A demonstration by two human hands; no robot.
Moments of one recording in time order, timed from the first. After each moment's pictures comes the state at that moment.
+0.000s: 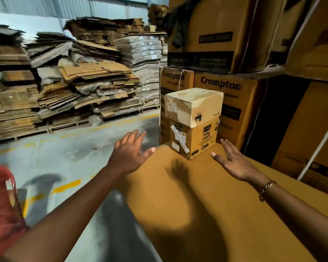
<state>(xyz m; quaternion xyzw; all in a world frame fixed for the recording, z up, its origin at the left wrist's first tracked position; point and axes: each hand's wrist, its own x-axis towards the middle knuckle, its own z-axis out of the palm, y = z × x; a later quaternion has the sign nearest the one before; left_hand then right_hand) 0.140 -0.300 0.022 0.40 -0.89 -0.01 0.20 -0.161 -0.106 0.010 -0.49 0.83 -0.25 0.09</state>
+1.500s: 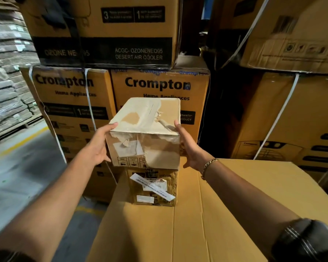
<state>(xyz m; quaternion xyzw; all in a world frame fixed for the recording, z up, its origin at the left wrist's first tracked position) -0.217 -0.758 0.043 0.23 -0.67 -0.71 0.01 -0.249 -0.492 0.054 -0.01 0.72 -0.66 0.20</state>
